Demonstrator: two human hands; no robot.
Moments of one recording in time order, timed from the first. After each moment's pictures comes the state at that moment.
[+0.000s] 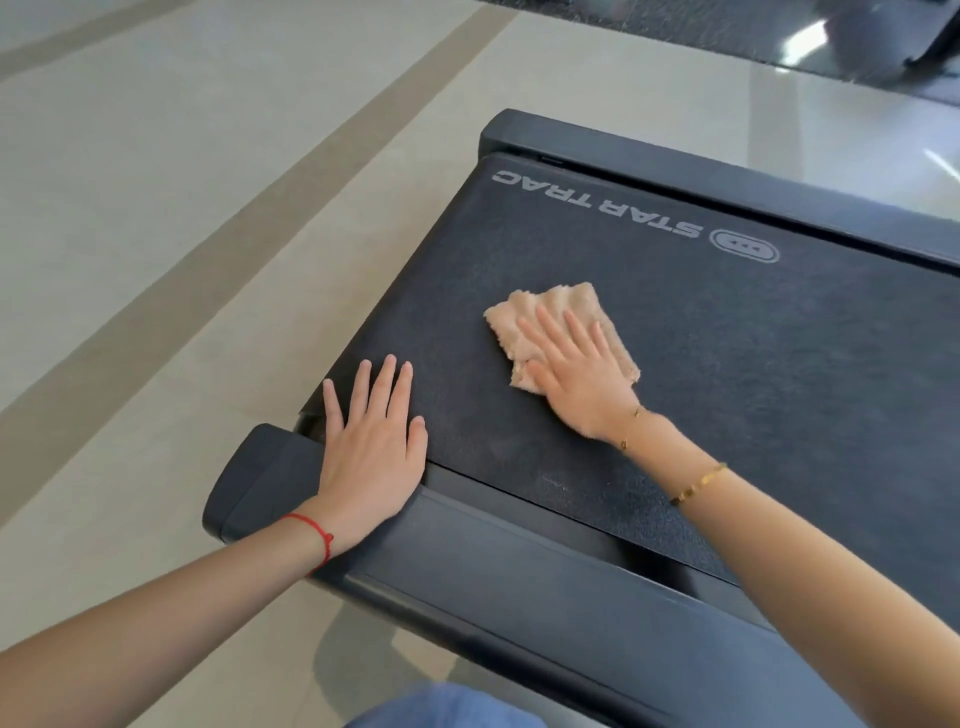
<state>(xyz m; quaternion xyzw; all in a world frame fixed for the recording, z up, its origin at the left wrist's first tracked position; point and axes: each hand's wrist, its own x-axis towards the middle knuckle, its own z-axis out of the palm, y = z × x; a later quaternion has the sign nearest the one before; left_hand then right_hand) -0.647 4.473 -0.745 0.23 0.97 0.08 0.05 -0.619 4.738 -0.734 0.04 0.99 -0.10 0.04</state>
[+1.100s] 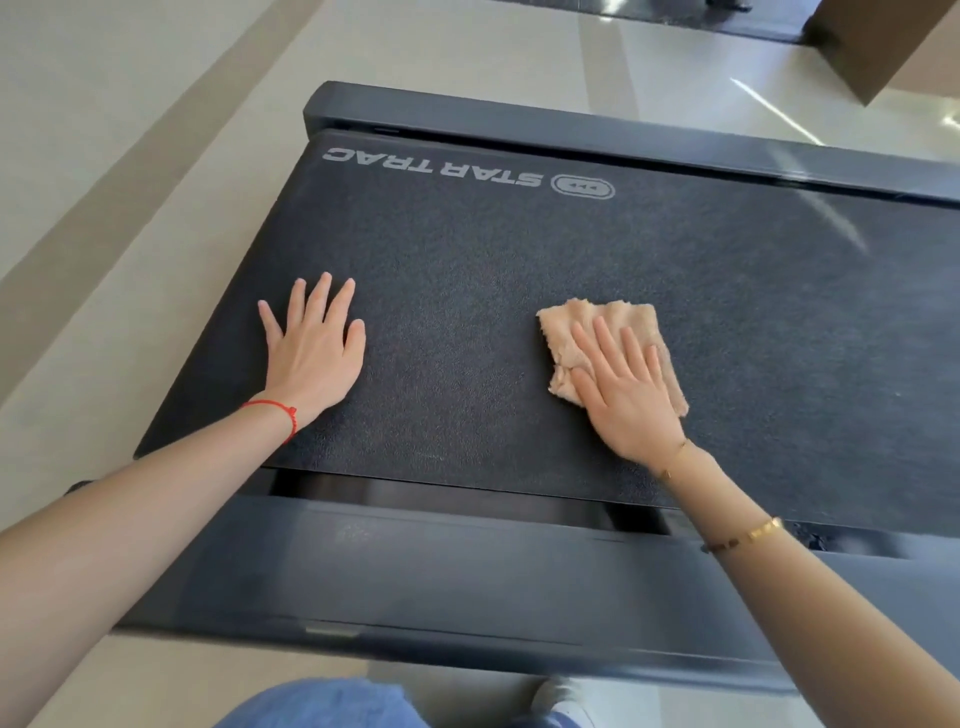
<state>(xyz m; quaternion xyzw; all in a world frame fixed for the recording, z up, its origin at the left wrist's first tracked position) -0.715 4.585 -0.748 0.32 0.94 0.11 0.03 -0.459 4.814 -0.732 0.30 0.95 -0.13 0.00</state>
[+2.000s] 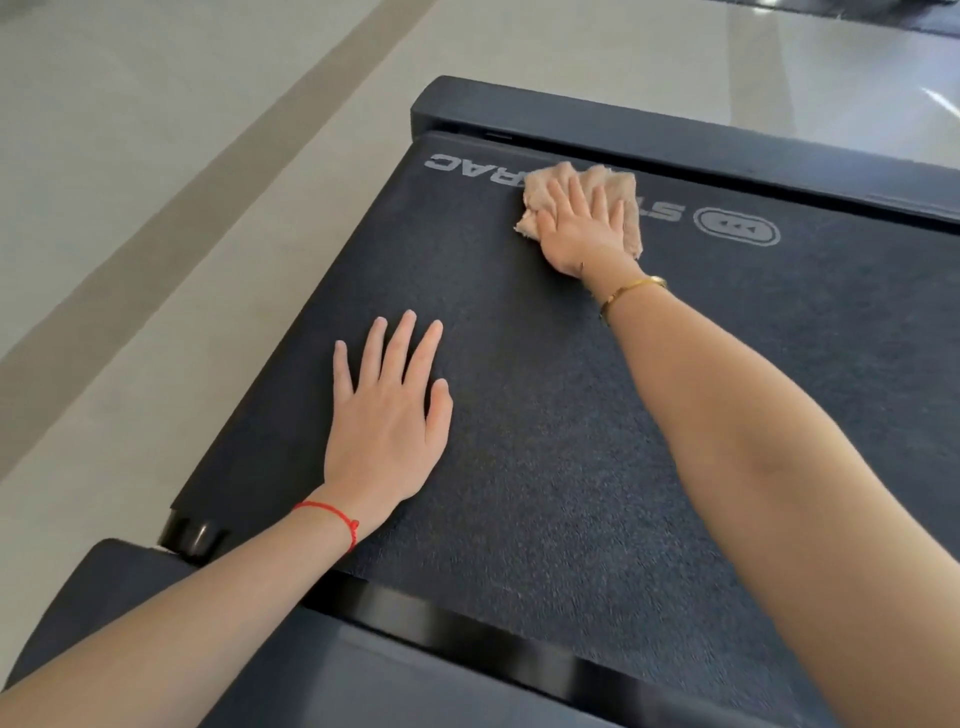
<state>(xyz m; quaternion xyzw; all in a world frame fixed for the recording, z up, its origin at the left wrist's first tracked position) -0.708 4.590 -0.756 0.29 0.95 0.06 -0.02 -0.788 4.874 -0.723 0.25 0.96 -0.12 0.06</state>
